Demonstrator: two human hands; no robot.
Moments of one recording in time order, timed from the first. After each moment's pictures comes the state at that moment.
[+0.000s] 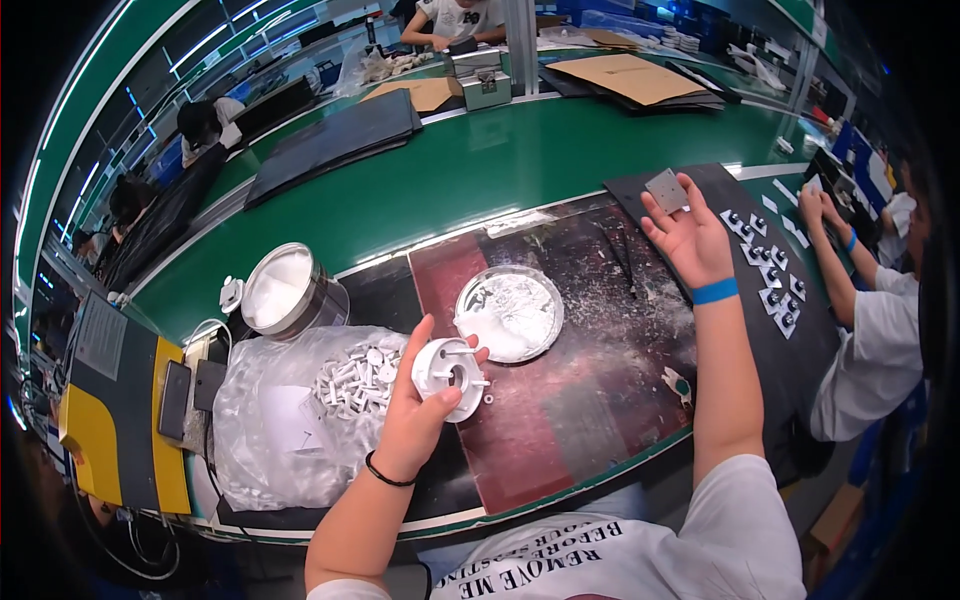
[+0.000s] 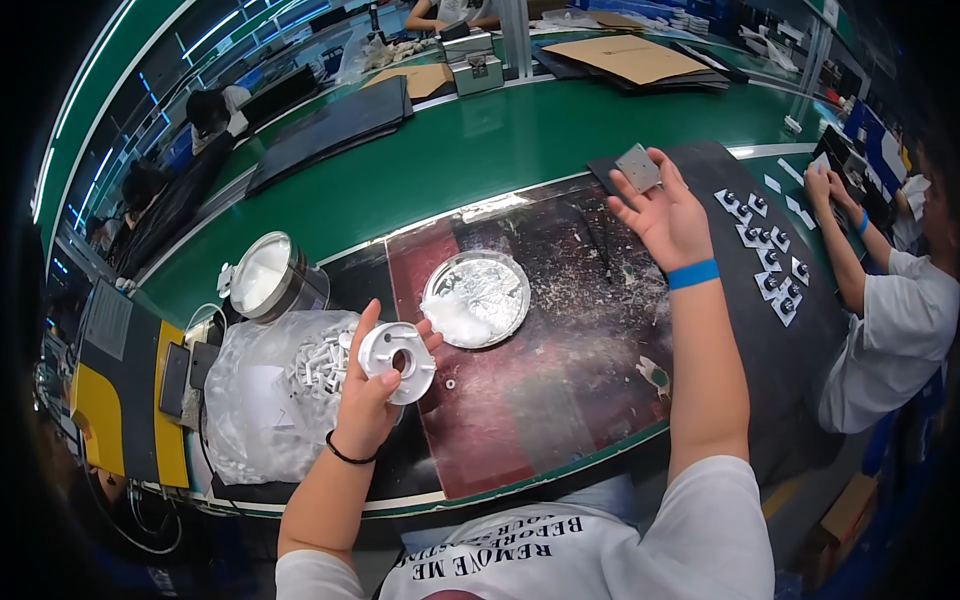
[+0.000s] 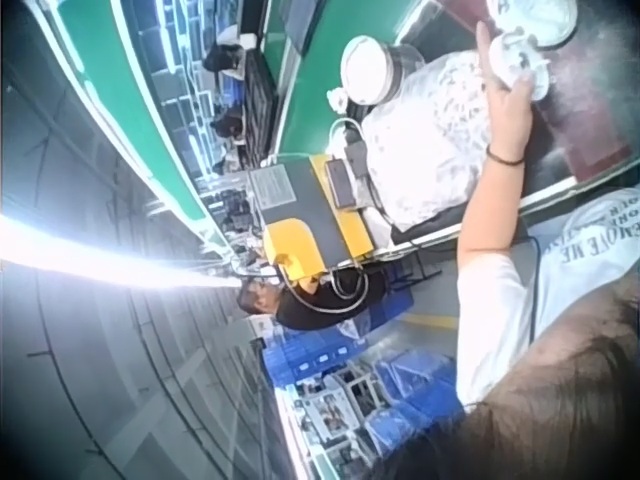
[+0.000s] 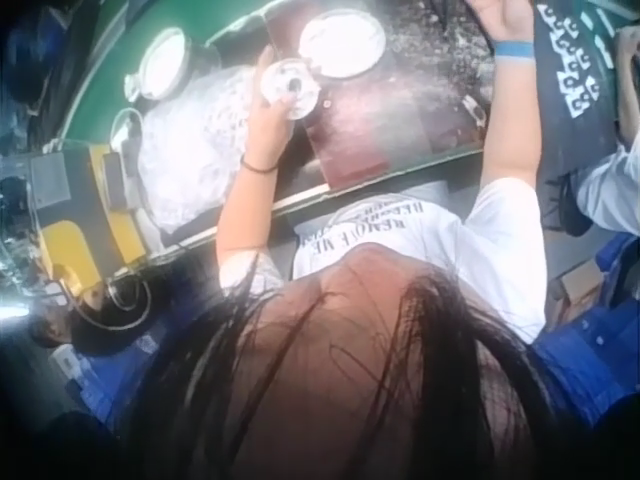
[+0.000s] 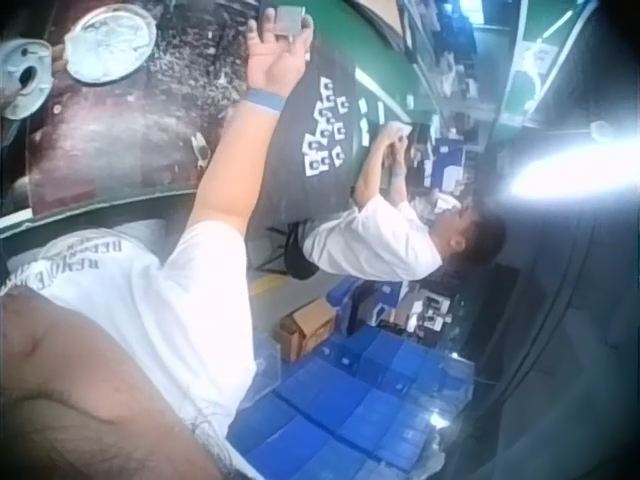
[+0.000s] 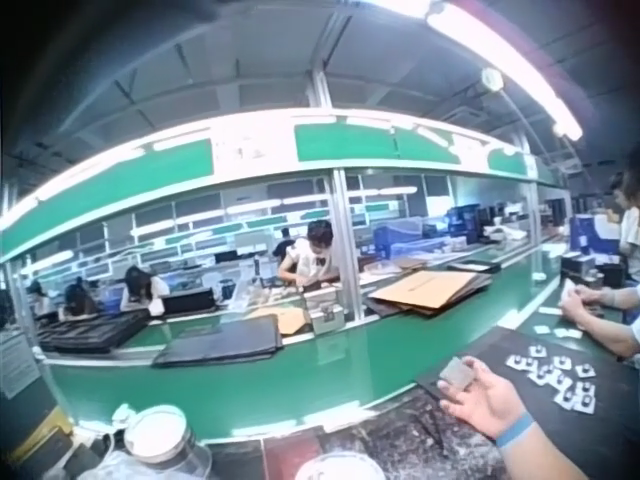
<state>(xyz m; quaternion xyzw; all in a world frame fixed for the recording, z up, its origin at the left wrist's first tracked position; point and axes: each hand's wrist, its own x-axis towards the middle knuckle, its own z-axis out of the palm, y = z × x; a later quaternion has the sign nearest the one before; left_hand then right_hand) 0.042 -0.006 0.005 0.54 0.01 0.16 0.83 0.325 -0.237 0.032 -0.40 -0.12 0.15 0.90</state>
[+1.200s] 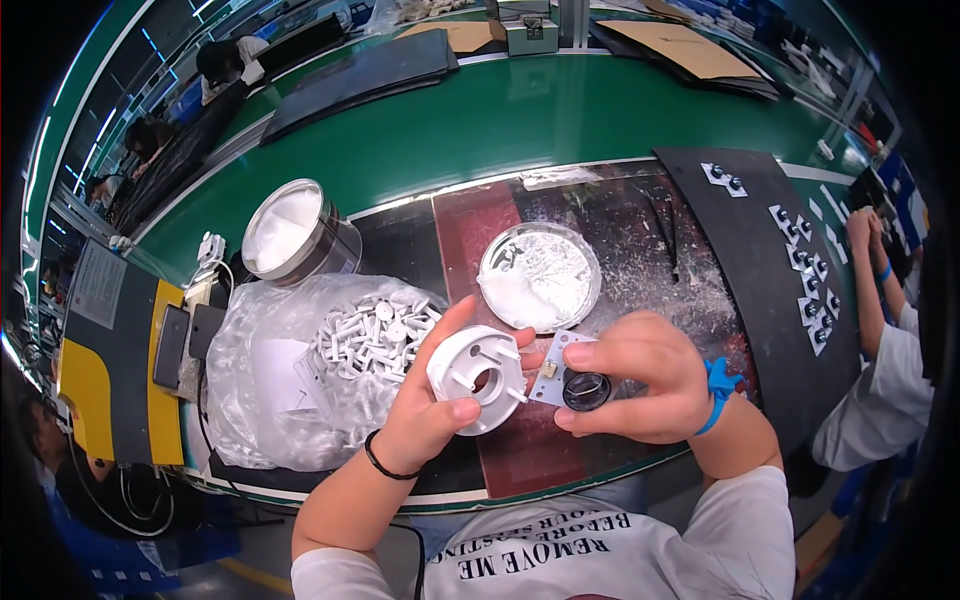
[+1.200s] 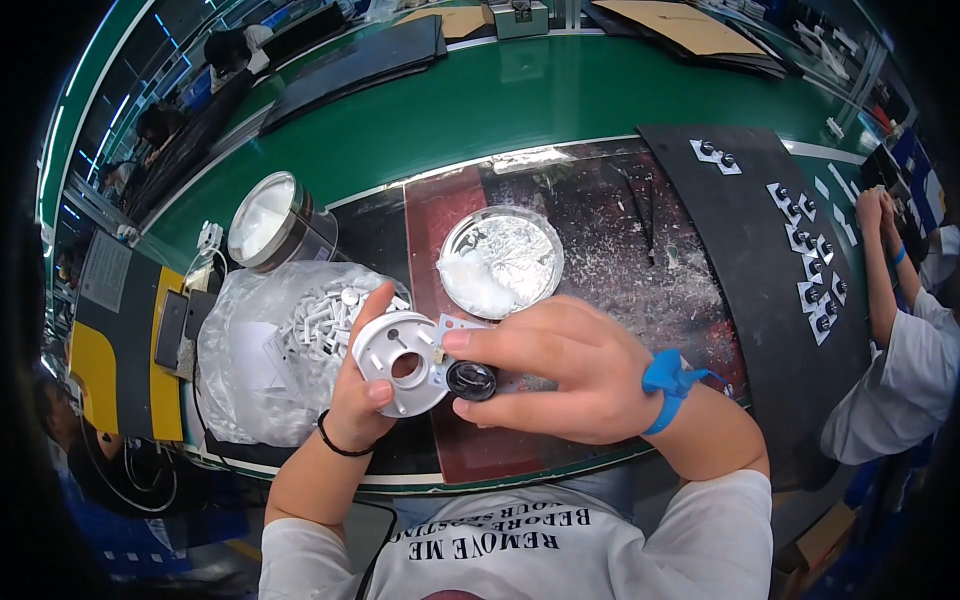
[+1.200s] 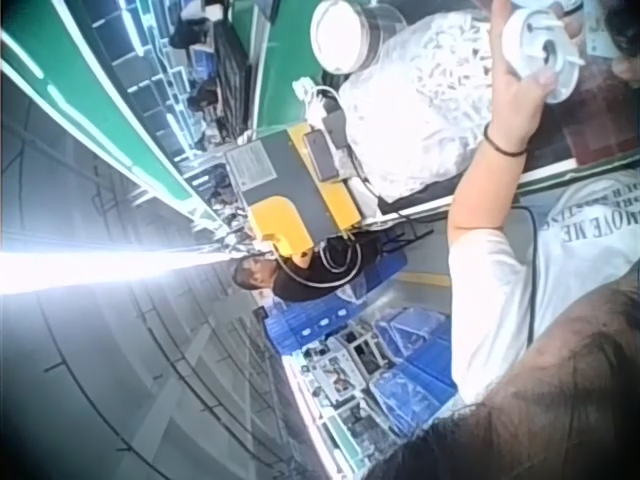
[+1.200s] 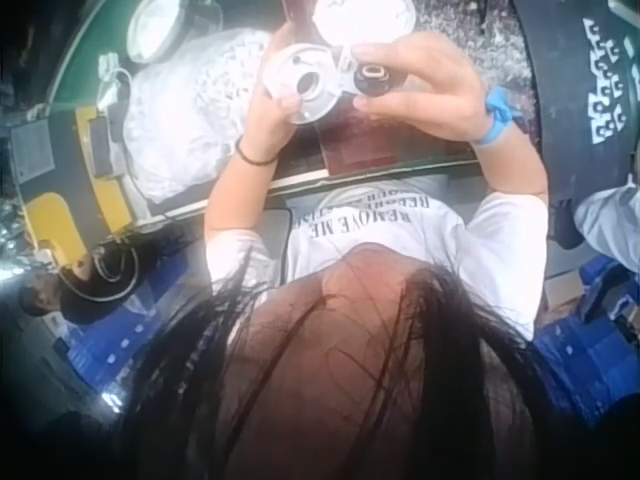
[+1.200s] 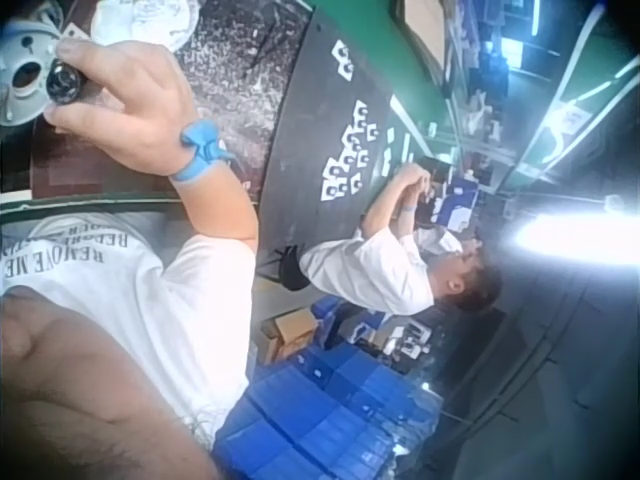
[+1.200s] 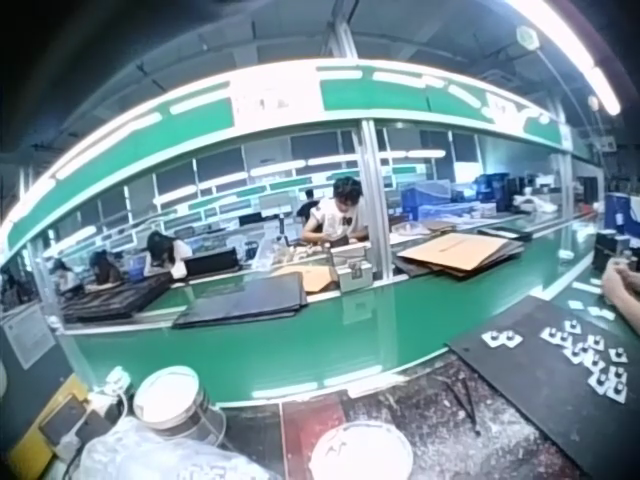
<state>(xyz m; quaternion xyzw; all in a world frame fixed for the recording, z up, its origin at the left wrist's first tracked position) 0.032 -0.014 0.015 0.48 -0.04 0.10 0.87 0.181 -0.185 0.058 -0.49 -0.74 -0.15 0.43</state>
